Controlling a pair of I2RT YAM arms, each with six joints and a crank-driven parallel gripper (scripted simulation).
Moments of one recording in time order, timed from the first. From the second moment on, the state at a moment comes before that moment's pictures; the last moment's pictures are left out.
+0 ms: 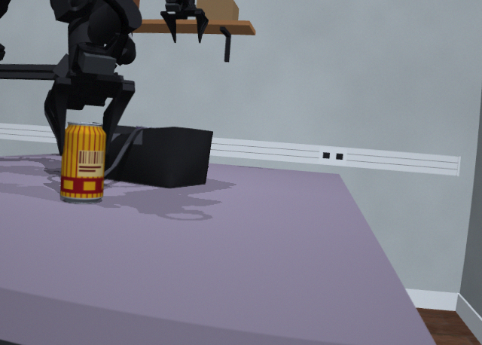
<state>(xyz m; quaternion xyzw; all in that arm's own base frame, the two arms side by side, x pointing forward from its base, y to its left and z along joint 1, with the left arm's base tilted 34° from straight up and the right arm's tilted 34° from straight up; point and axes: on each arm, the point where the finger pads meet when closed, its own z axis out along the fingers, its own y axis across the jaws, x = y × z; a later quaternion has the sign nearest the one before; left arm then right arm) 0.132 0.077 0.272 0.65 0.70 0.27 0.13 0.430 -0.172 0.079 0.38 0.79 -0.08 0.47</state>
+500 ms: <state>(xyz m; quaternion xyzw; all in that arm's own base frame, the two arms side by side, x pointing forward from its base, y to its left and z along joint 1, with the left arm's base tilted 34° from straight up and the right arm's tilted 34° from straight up) 0.131 0.077 0.272 0.65 0.70 0.27 0.13 0.430 -0.172 0.079 0.38 0.79 -0.08 0.47</state>
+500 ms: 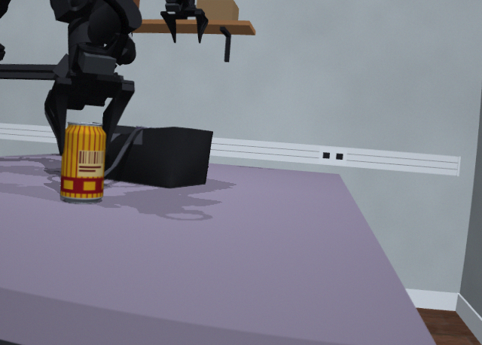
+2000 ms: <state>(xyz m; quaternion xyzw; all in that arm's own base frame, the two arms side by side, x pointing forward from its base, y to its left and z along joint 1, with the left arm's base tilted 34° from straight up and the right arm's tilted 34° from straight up) 0.130 0.079 0.271 0.65 0.70 0.27 0.13 0.410 -0.163 0.111 0.38 0.79 -0.08 0.47</state>
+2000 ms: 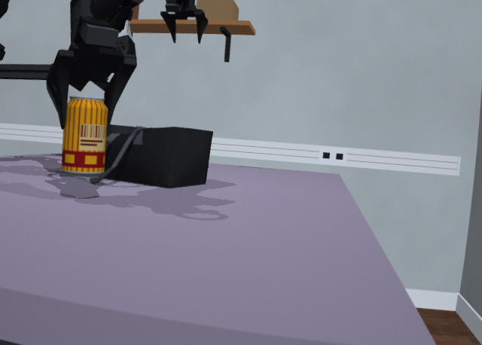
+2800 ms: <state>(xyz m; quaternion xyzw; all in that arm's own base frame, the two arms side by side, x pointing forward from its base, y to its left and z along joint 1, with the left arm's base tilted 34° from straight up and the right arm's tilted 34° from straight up) 0.129 0.080 0.271 0.65 0.70 0.27 0.13 0.405 -0.161 0.123 0.38 0.79 -0.08 0.48</state>
